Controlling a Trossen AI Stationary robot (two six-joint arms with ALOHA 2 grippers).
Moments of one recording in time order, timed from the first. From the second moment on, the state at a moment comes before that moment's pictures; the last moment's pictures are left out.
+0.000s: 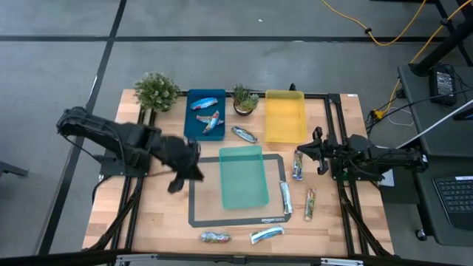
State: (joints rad) left arm -0.27 1.13 1.09 -0.64 0.13 -0.33; right arm -0.02 0.01 0.01 0.10 0.03 0.18
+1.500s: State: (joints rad) left arm -0.67 1.88 1.22 -0.50 0.06 -0.54; right arm -0.02 0.01 0.01 0.03 0.03 0.18
